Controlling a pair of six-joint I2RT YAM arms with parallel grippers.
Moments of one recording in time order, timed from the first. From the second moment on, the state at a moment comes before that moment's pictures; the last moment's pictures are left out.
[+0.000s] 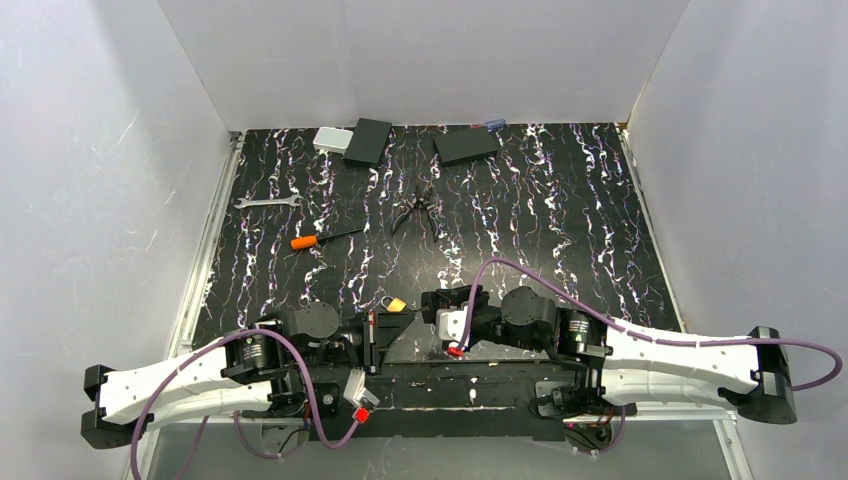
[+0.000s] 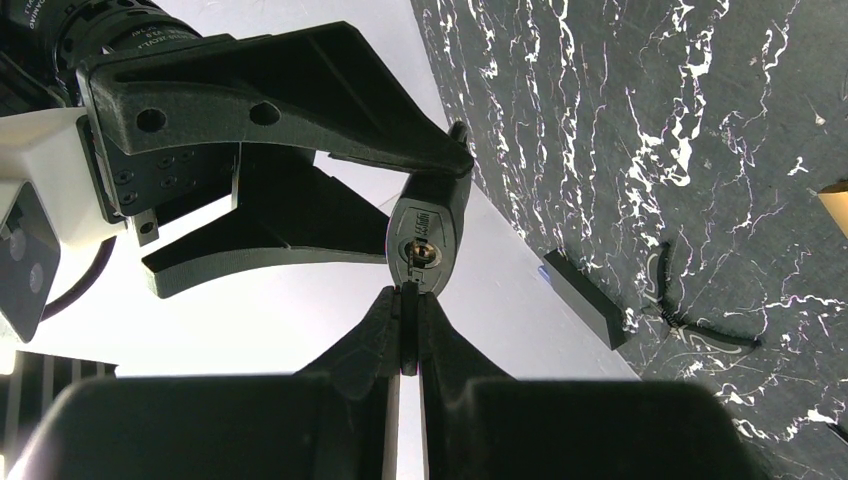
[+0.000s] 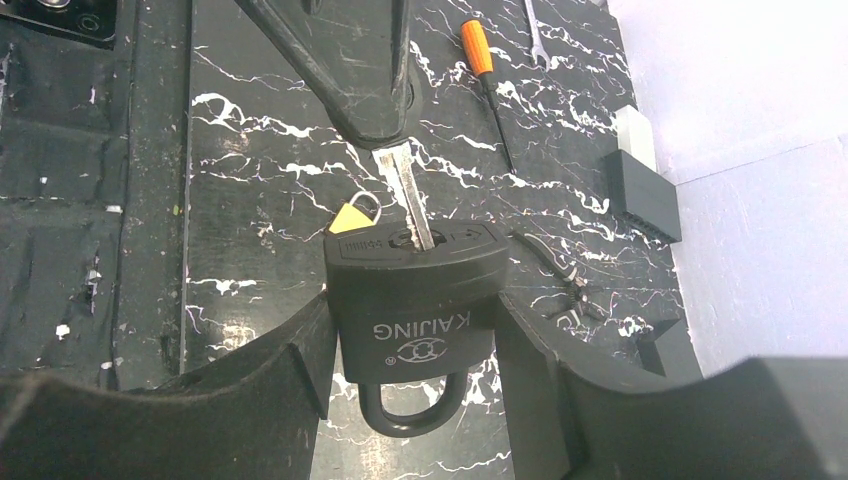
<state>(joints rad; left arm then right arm) -1.28 0.55 0.60 -0.49 0.10 1.99 1.36 0.85 0.63 -0.06 0.08 -0.63</state>
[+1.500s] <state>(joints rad) -1.28 0.54 0.58 -0.50 0.10 2.01 1.35 0.87 0.66 -0.09 0.06 -0.62</state>
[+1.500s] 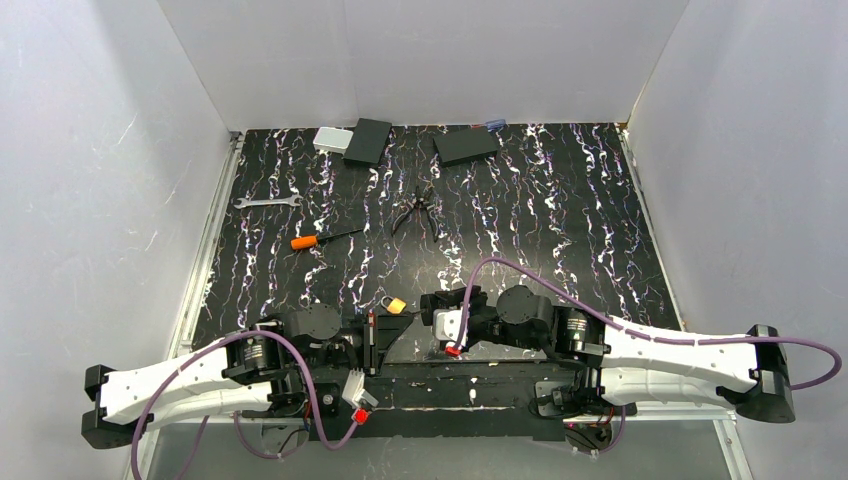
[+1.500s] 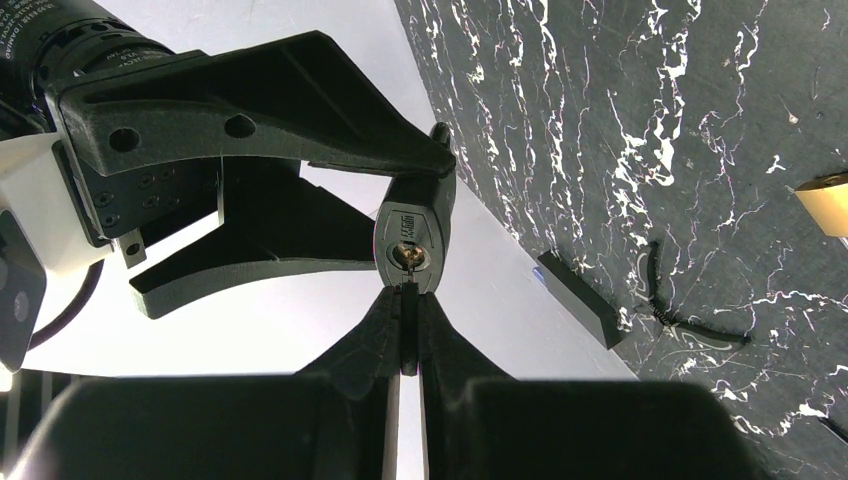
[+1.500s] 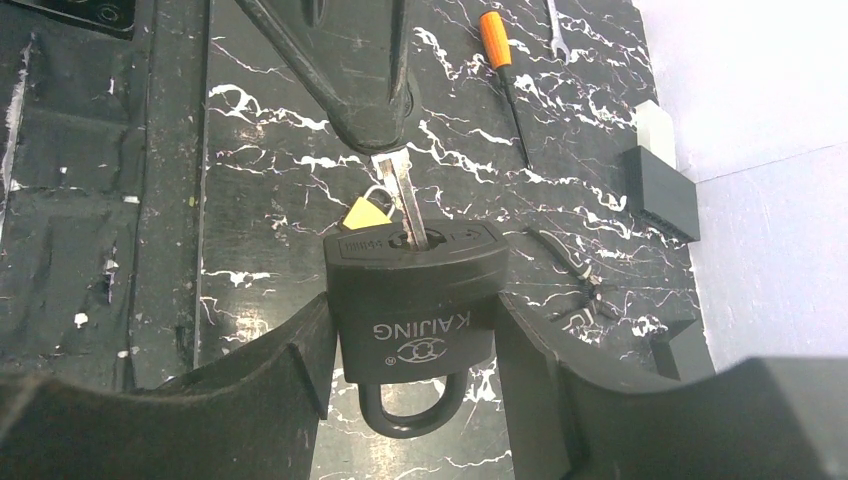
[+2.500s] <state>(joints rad) -1.29 0.53 0.58 -0.48 0.19 1.83 1.35 0.92 0.81 -0.33 -0.08 -0.78</state>
